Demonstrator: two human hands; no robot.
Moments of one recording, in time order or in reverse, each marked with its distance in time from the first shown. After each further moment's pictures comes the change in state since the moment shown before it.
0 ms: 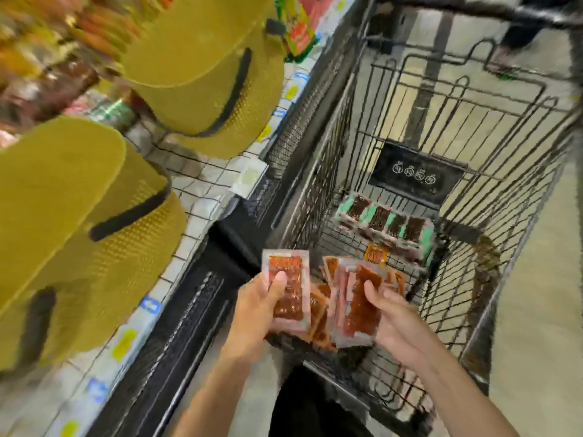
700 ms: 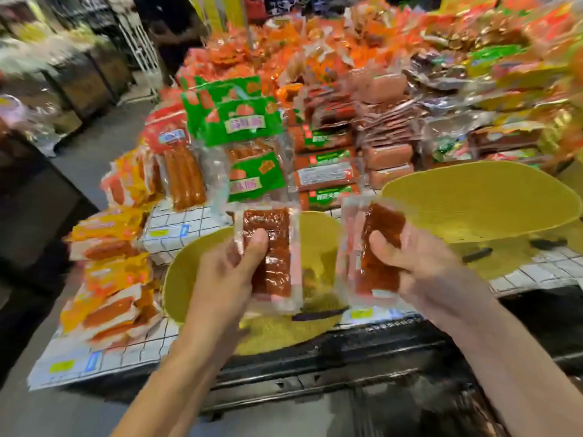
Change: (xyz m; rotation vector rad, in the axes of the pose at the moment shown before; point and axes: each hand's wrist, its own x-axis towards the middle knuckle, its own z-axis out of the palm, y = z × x) left_hand -0.378 0.069 -0.253 -0.274 1.019 0.425; right_hand -0.148 0.183 0.375 -0.738 -0.972 0.042
